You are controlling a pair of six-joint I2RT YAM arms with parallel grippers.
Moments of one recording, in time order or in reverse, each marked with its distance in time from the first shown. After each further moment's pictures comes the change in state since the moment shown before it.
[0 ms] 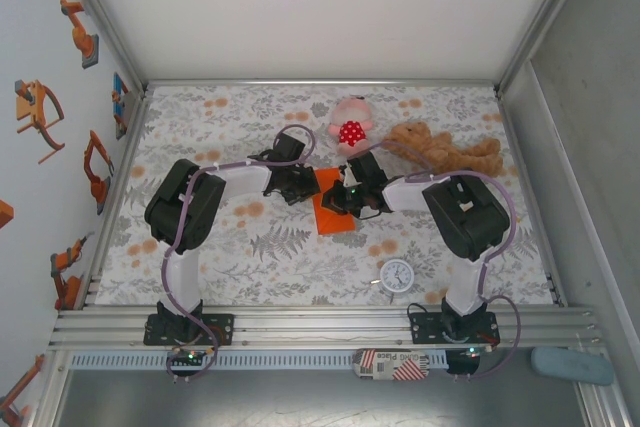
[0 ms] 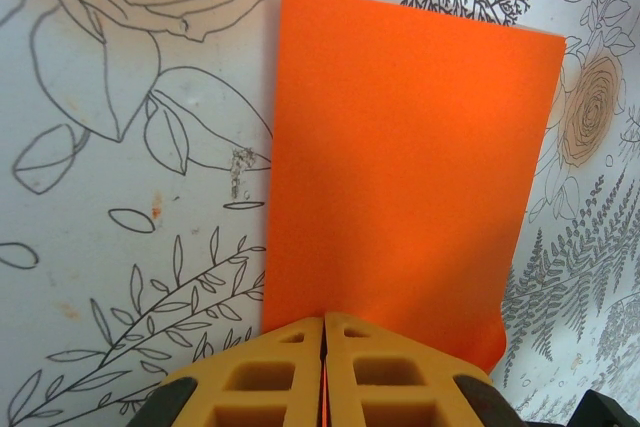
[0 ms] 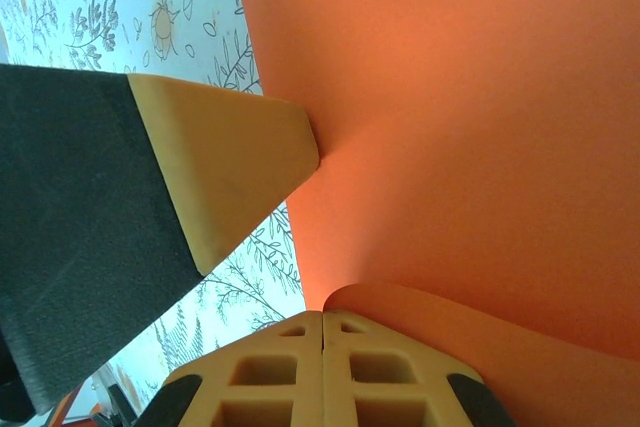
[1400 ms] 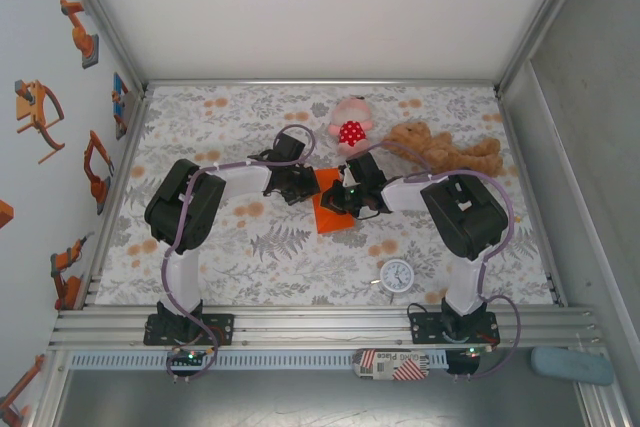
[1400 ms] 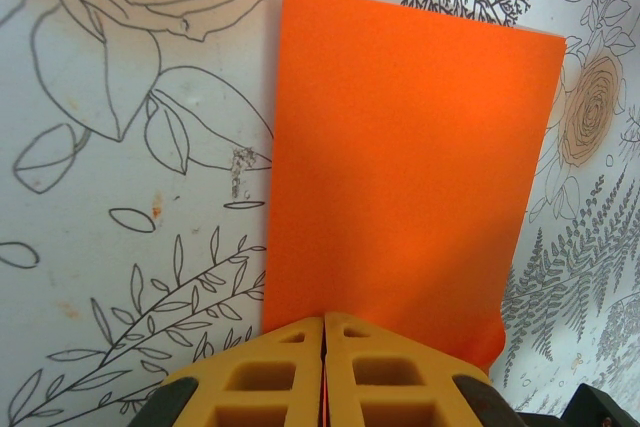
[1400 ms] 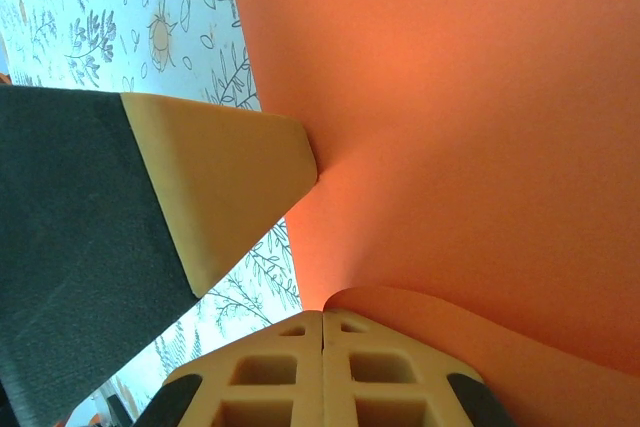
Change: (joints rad) left arm 0.000 0.000 0.000 -0.001 0.000 0.000; right arm 0.004 0.009 0.000 0.018 0.017 0.016
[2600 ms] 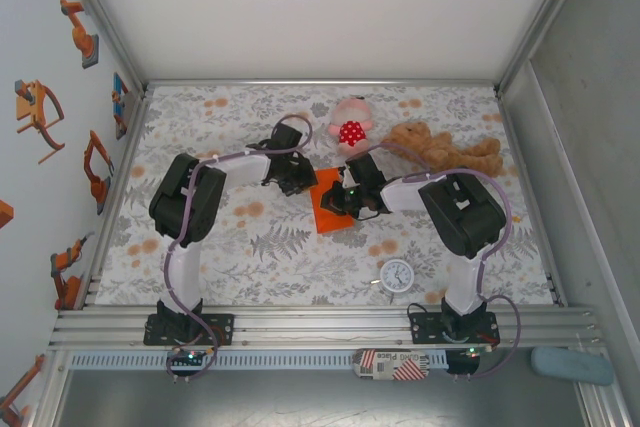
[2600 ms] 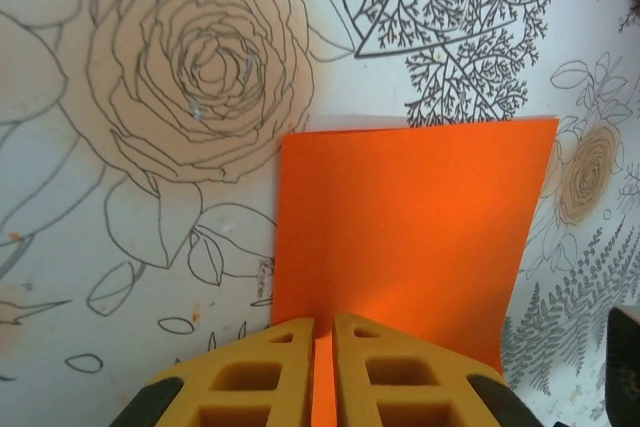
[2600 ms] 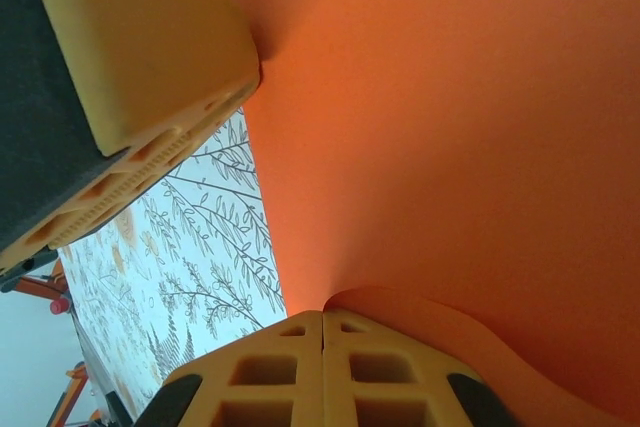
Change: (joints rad) left arm 0.045 0.060 0.122 -0.105 0.010 0.049; right arm 0.000 0.015 0.000 0.013 -0.012 0.000
